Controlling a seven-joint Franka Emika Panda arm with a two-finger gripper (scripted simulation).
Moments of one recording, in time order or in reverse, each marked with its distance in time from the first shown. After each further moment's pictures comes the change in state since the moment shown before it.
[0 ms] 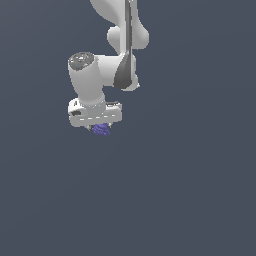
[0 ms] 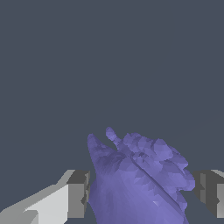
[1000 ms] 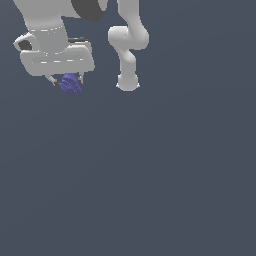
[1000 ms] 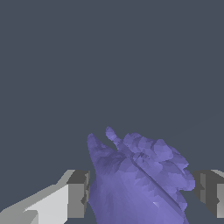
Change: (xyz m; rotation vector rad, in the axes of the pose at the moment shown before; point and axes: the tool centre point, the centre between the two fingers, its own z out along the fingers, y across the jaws) arm -0.070 0.075 -0.185 0.000 0.001 0.001
